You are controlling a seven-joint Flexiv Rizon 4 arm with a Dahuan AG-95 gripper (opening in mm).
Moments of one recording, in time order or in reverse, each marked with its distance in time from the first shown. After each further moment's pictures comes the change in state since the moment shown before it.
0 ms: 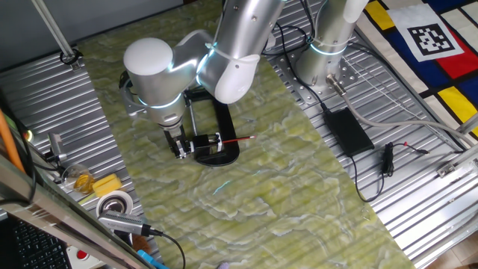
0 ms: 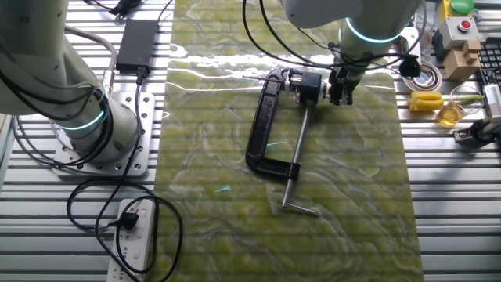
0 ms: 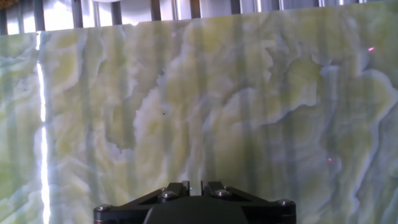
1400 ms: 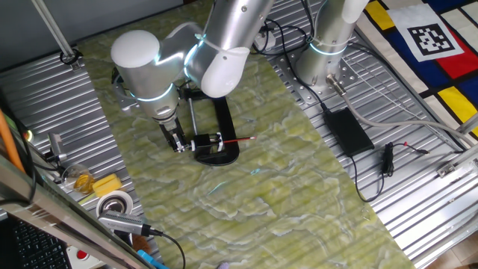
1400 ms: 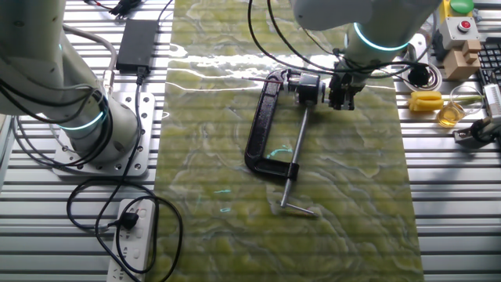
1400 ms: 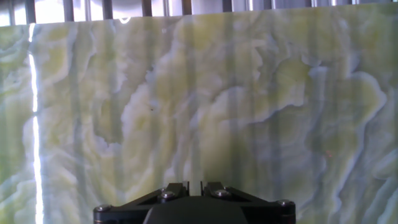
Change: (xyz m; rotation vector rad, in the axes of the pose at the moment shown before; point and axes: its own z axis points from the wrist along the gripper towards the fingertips) arm 0.003 -0.015 -0.008 -0.004 0.052 -0.024
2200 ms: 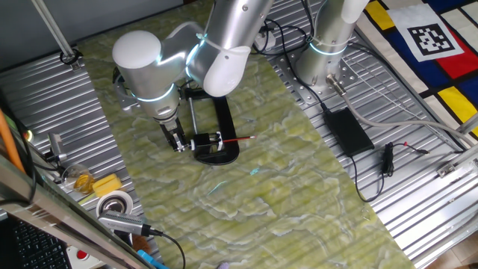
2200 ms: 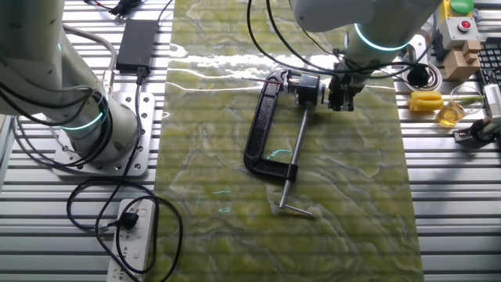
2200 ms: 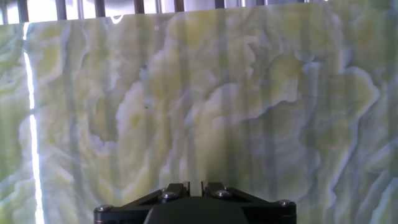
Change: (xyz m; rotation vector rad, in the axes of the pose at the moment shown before) arm 0.002 -0.003 0.000 0.000 0.002 0.027
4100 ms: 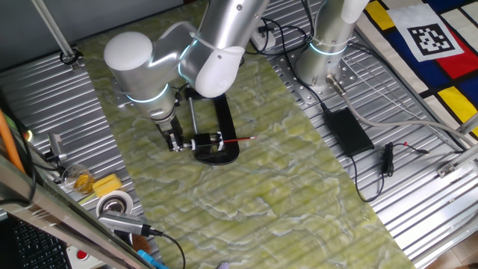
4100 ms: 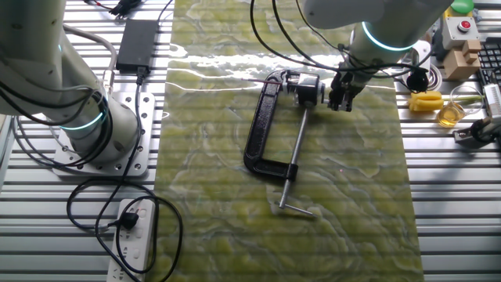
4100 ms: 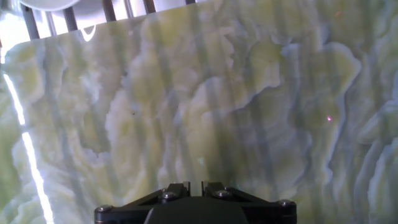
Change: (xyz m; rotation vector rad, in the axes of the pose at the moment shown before) arm 0.000 0.000 -0.004 0.004 0.043 0.147
